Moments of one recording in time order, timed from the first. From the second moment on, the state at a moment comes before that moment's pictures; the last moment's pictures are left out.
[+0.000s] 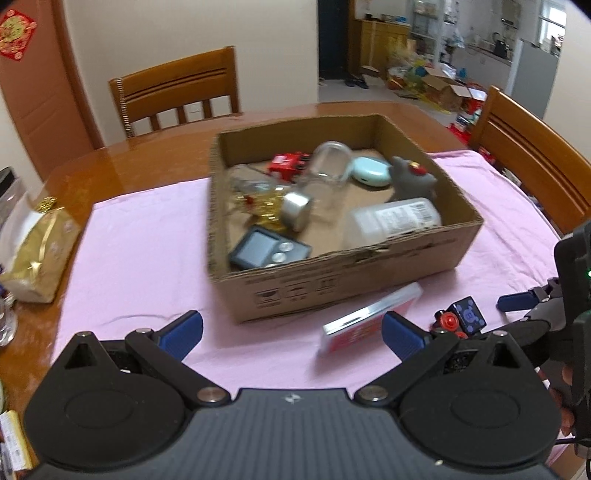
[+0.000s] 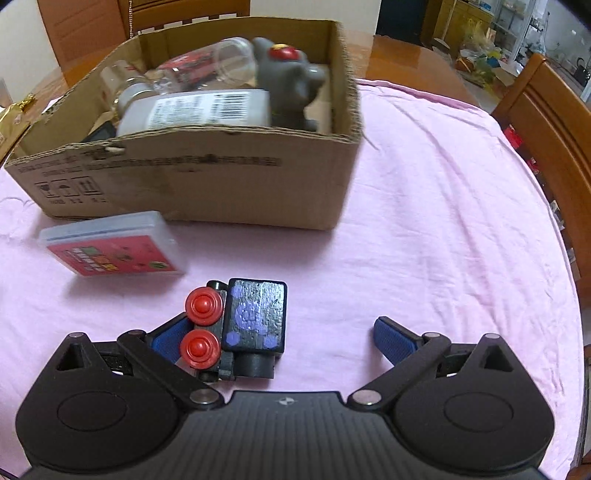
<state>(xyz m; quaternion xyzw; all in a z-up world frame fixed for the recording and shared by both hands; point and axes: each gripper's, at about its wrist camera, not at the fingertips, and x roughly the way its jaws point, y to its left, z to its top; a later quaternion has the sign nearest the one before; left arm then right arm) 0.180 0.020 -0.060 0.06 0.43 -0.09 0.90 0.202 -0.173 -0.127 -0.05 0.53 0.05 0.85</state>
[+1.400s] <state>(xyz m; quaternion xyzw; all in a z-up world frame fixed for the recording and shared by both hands) 0.185 -0.015 -0.140 0.05 0.50 -0.08 0.86 0.166 -0.203 -0.130 -0.12 0.46 0.19 0.86</state>
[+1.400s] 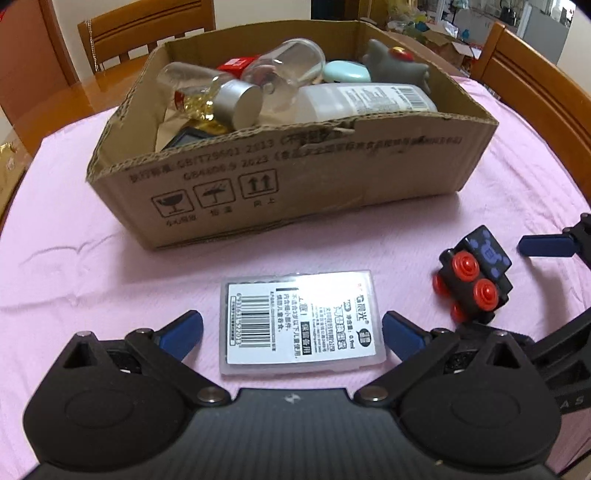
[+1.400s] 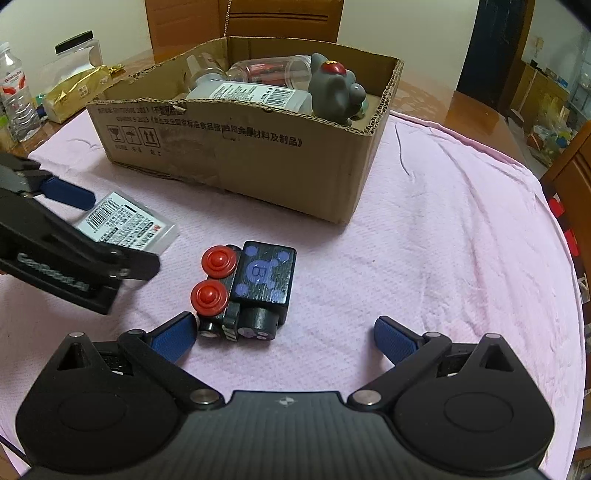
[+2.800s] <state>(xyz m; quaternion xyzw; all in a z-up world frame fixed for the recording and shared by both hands) 0.190 -0.003 -0.131 0.07 0.51 -0.11 0.85 0.177 -0.163 -0.114 -0.14 0.47 0.21 0.85</state>
